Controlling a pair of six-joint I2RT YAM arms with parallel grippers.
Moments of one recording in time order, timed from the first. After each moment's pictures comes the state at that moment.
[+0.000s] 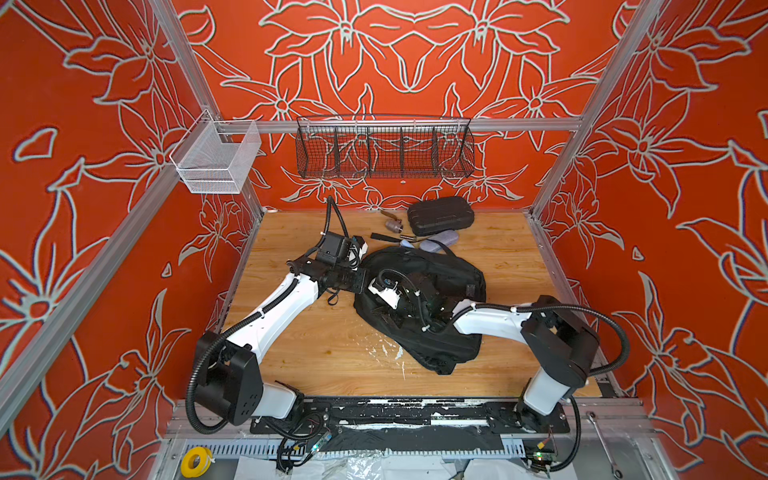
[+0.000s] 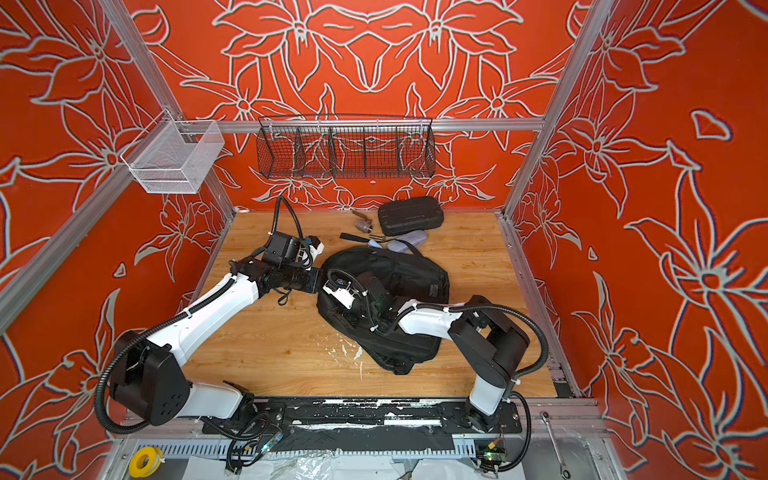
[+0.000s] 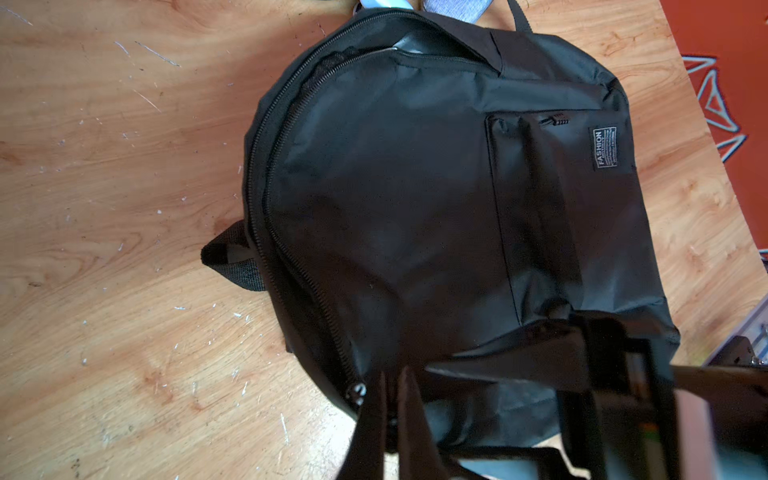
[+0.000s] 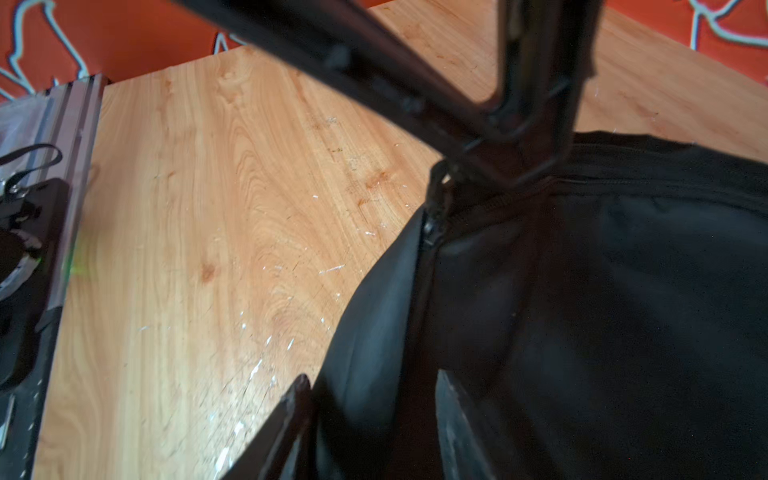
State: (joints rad) left arm -0.34 1.41 1.14 -0.66 0.26 -0.15; right arm 0.87 1.73 0.92 0.25 -0.28 -0.07
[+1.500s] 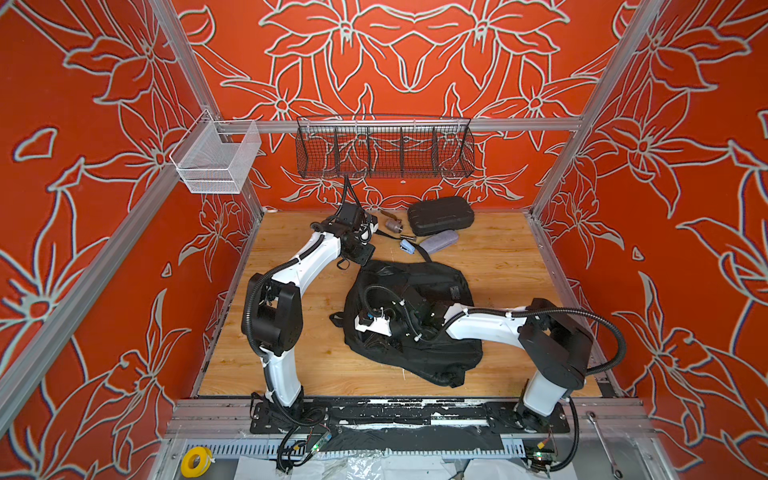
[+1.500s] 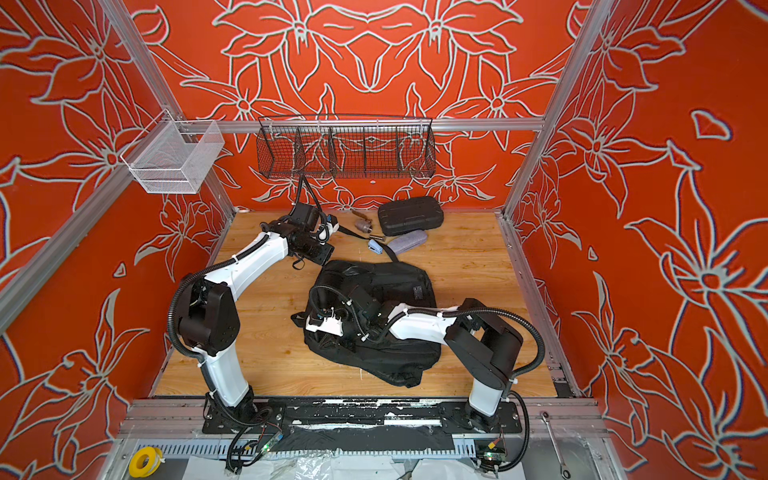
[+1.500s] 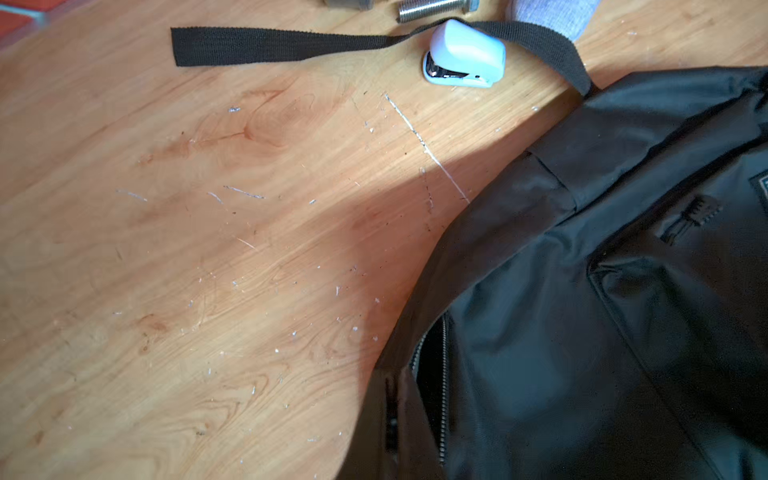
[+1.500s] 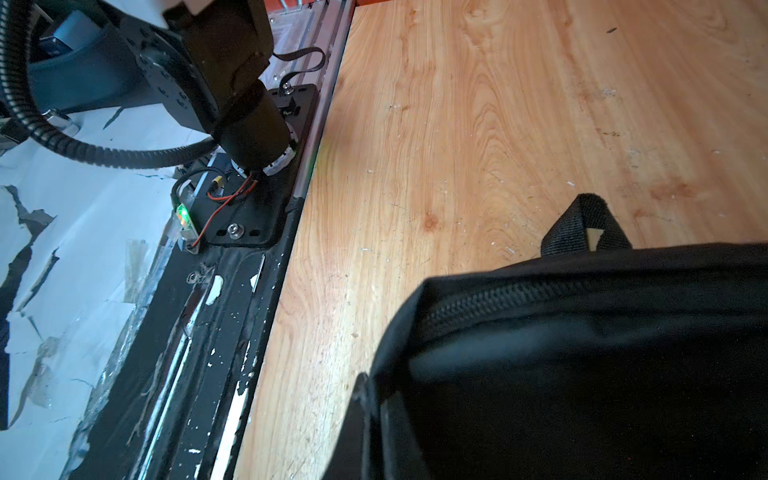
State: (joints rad) left arm -0.29 1.87 1.60 -0.78 0.11 0.18; right arm 0.97 1.73 0.99 -0.03 -0.66 -0.31
